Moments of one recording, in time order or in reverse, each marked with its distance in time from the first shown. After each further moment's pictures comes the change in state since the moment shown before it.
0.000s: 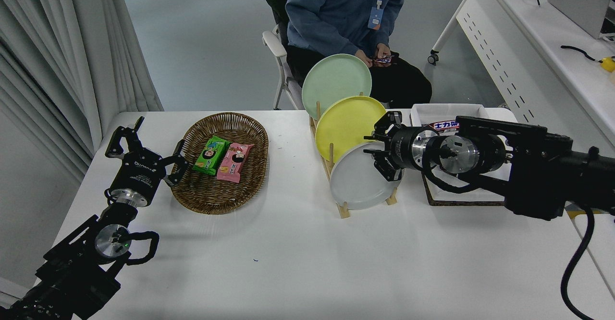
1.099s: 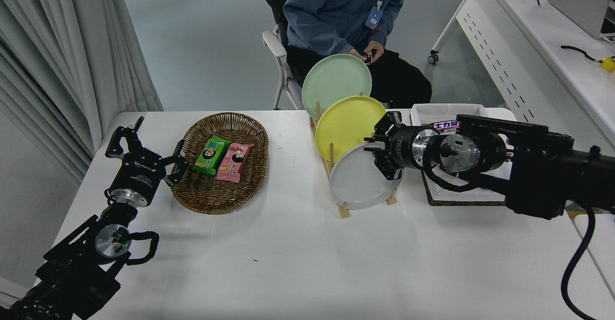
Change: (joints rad) left arm 0.000 0.000 0.000 0.000 0.000 0.000 0.000; right arm 0.000 -0.003 0.005 0.000 -0.004 0.000 -0.006
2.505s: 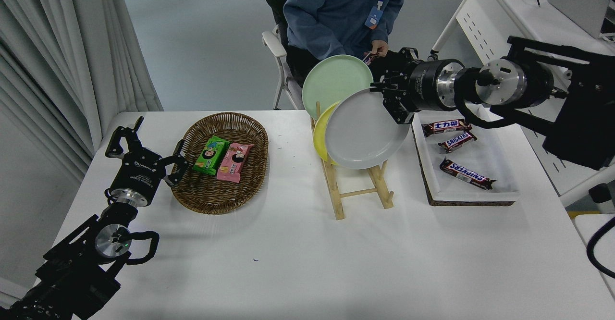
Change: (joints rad) left arm 0.000 0.000 0.000 0.000 0.000 0.000 0.000; right arm 0.219 -0.169 0.234 0.156 0.115 -0.049 -0.195
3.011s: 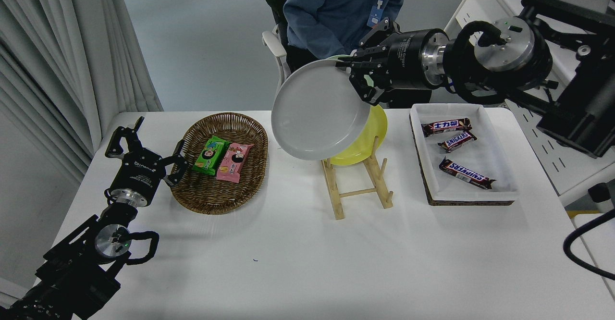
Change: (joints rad) left arm 0.000 0.000 0.000 0.000 0.000 0.000 0.000; right arm -0.118 0.064 0.228 0.061 0.162 -0.159 -0.011
